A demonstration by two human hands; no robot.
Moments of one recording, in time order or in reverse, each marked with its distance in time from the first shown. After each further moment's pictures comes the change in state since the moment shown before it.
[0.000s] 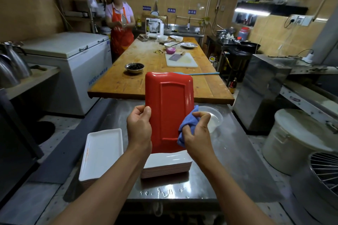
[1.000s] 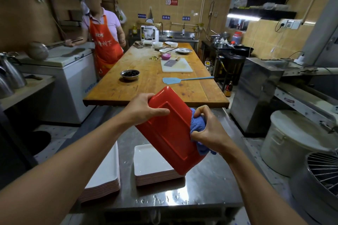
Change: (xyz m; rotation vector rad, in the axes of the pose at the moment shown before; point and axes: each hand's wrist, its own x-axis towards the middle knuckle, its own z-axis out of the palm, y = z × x) left_hand 0.049 0.054 0.017 0.786 -0.671 0.134; right_hand 0.030 -0.009 -0.068 -0.112 -0.279 -0.027
